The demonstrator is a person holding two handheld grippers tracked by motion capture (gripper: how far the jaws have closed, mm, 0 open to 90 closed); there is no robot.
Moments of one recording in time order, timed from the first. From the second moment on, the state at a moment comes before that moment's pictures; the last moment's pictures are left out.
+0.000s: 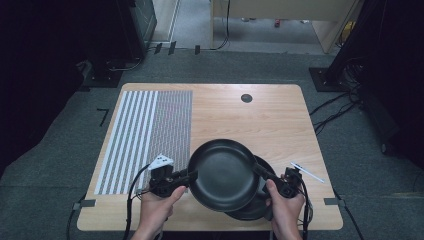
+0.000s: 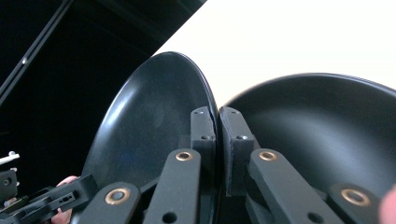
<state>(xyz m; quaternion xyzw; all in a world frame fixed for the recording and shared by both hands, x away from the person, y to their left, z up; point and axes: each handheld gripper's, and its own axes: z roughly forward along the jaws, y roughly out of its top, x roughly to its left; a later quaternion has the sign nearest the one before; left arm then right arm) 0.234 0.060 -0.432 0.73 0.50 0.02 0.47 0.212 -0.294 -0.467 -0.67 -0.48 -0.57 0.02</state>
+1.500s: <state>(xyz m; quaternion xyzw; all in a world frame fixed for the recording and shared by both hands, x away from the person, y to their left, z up) 0.342 0.263 -0.444 0.62 0.64 0.03 0.45 0.383 -0.072 -0.457 -0.64 -0.55 -0.53 0.06</state>
